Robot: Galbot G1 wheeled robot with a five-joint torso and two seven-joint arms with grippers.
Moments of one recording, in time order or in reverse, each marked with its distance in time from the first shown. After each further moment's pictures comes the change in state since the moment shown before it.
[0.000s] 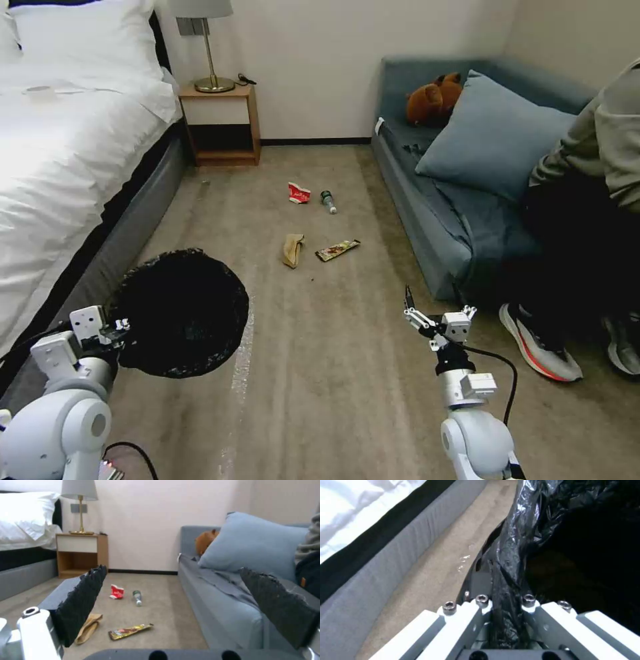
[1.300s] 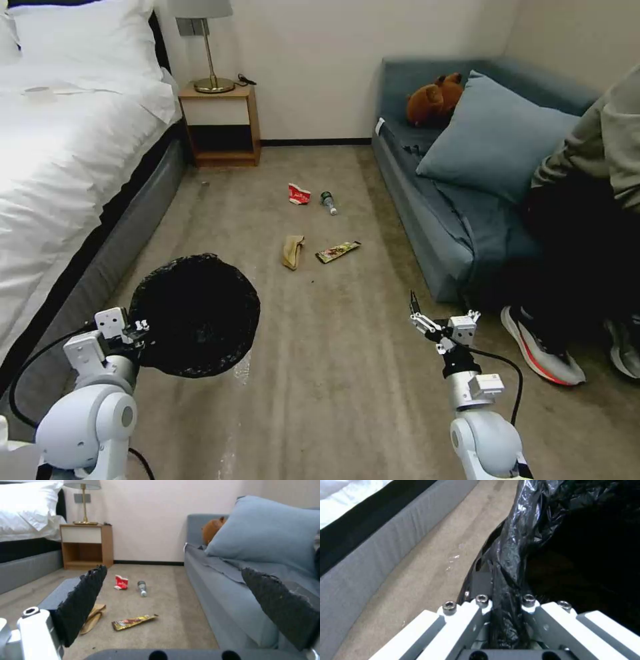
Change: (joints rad) left arm -0.084 -0.044 0.069 0.103 0.089 -0.029 0.026; right arm 0.040 -0.022 0.018 -0.075 0.054 -0.016 -0.065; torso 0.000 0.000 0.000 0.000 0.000
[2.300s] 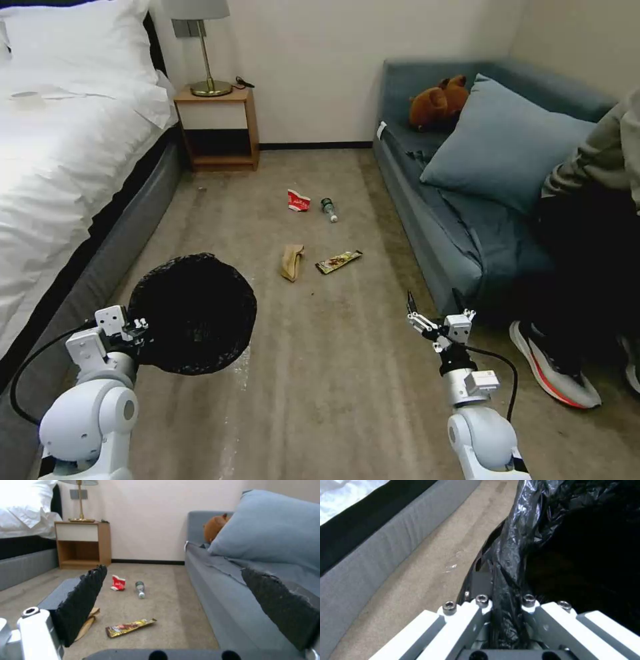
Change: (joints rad) left arm -0.010 -0.003 -0.006 0.023 0.013 -0.005 -0.006; right arm 0.015 0.001 0.005 -0.031 -0.001 0.007 -0.013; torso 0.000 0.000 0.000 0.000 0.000
